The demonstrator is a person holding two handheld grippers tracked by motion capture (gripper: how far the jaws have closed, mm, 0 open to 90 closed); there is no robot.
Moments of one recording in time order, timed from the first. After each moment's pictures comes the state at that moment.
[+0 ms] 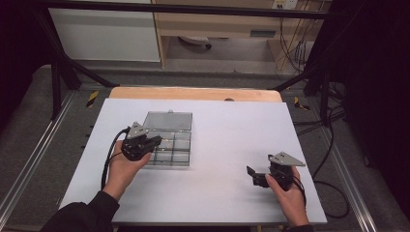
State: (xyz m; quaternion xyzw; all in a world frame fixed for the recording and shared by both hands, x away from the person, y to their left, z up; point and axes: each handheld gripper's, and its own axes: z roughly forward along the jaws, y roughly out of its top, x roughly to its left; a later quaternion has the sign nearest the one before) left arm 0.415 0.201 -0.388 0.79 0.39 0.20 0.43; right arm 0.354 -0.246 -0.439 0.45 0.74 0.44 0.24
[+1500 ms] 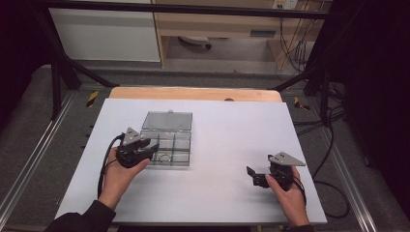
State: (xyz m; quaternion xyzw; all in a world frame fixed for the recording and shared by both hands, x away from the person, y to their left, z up) left arm 0.395 0.218 -0.394 0.77 0.42 0.22 0.42; right arm 0.354 -0.247 -0.439 0.45 0.74 0.44 0.23
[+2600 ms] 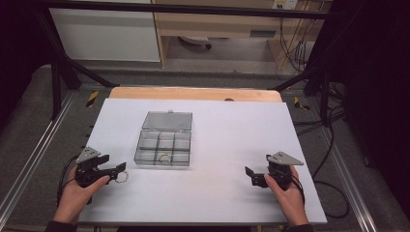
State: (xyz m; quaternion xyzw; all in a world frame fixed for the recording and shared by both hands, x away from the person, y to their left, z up) left arm 0.360 0.325 -0.437 0.75 0.49 0.19 0.40; right arm 0.356 -0.243 -0.439 0.45 0.75 0.44 0.23
